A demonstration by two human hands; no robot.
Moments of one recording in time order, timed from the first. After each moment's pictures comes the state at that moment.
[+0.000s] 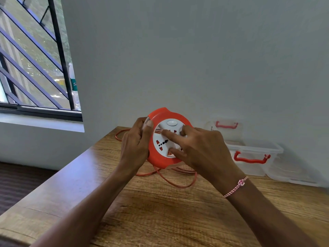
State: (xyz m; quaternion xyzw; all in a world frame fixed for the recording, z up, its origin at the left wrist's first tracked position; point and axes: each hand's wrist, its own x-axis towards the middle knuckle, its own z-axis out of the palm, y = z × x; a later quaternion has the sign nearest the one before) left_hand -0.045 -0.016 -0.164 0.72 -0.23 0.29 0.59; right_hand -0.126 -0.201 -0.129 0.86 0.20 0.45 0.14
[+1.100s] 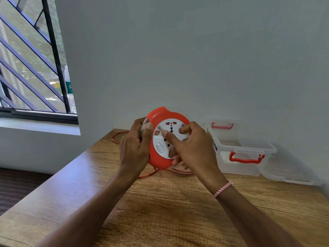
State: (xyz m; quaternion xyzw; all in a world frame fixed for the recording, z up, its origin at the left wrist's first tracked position) left_hand -0.054 -0.030 -0.164 0.71 -0.25 0.36 0.56; right_hand -0.128 -0.175 -0.125 0.83 -0.01 0.33 -0.44
